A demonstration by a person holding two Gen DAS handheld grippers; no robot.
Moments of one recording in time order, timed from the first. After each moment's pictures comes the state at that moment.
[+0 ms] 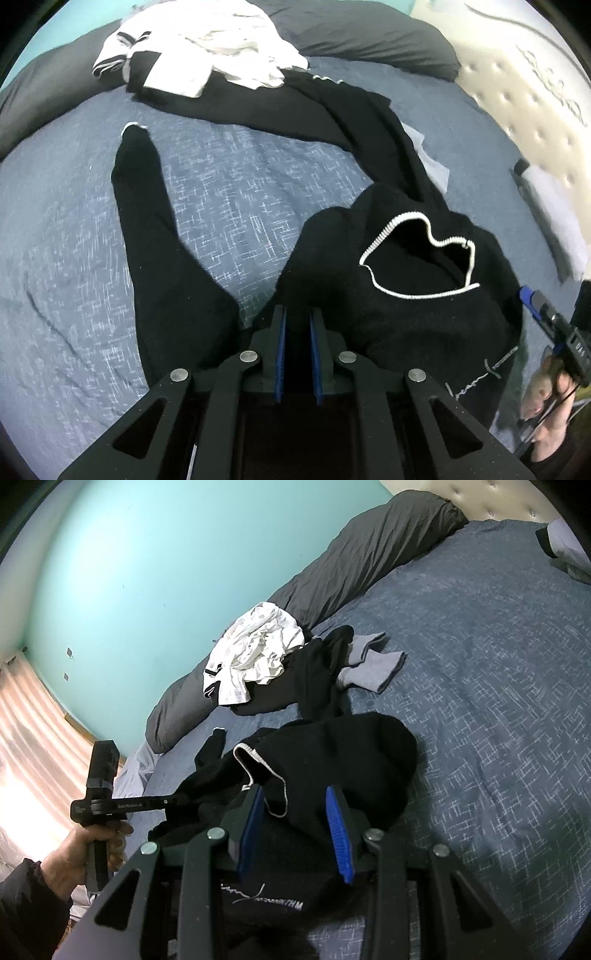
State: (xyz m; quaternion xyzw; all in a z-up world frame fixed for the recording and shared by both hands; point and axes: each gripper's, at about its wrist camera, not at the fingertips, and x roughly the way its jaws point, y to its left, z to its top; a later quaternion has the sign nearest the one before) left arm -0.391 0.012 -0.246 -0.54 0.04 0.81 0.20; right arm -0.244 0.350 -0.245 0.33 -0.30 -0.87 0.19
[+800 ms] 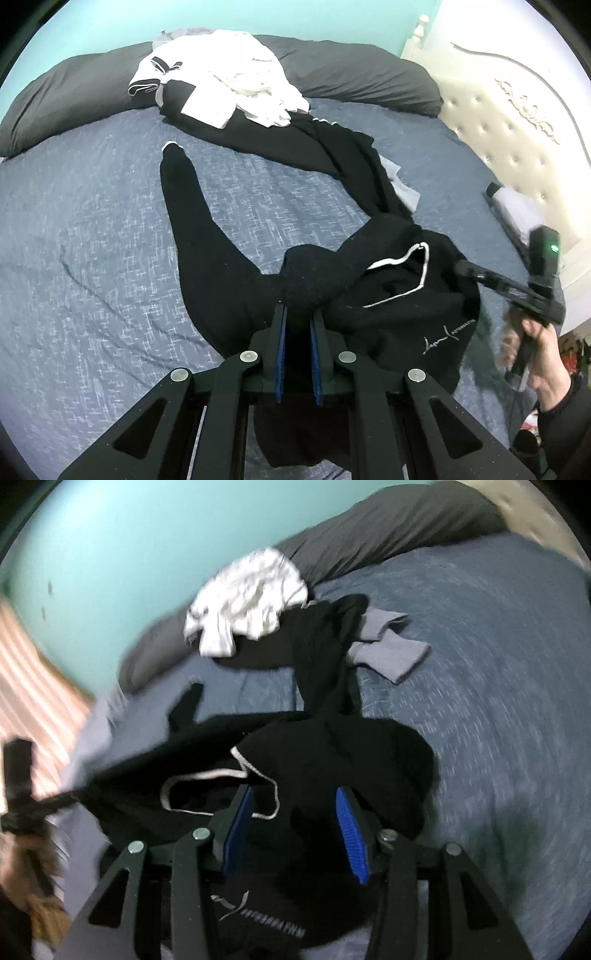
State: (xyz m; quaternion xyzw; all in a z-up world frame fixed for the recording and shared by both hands) left arm -0.317 -0.043 -0.195 -0.48 -0.01 0.85 0.21; right arm -0.302 0.293 -0.231 0.45 -0.12 -0.87 0.17
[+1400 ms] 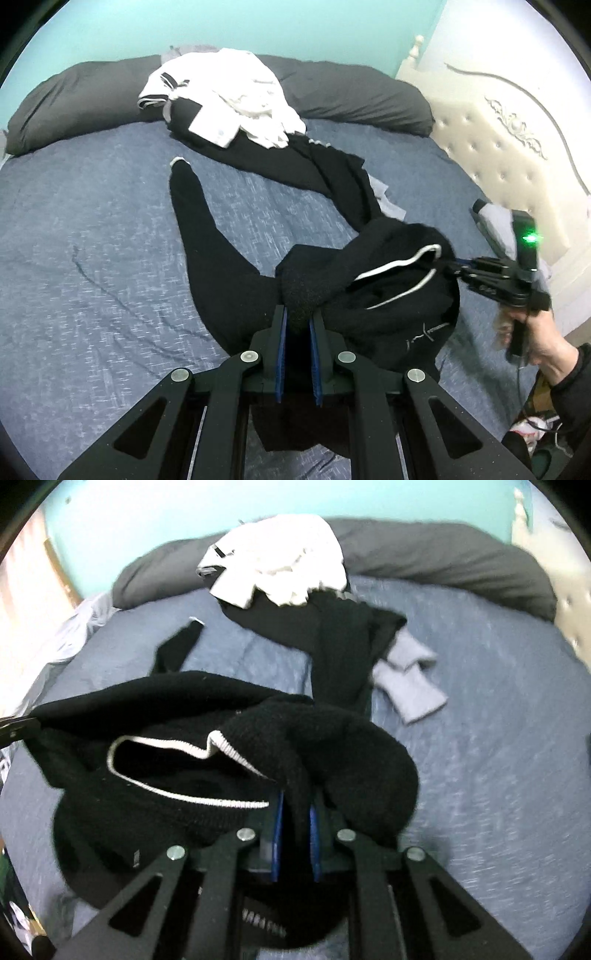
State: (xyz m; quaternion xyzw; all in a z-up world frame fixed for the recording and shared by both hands) left arm -0.290 -0.064 -0.160 -0.45 -0.03 0.86 0.22; right arm -0.299 0.257 -0.180 0.46 0.04 -0.87 0.18
